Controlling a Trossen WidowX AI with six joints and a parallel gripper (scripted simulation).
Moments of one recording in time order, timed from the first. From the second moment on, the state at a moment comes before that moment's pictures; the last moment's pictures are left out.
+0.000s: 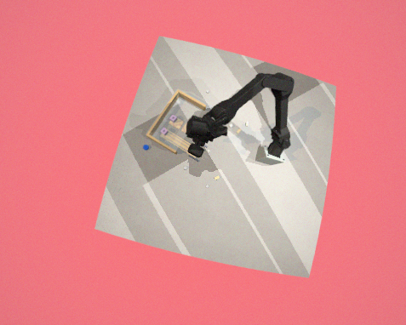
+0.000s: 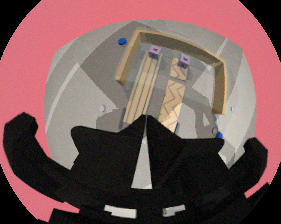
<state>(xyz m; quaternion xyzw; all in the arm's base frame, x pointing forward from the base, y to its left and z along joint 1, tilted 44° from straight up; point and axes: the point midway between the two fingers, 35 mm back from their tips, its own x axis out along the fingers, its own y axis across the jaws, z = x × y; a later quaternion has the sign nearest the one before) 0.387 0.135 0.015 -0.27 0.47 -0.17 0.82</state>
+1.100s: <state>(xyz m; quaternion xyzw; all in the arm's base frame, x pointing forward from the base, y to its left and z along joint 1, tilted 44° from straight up) 0.408 0.106 -0.063 -0.20 0.58 -0.31 0.72</state>
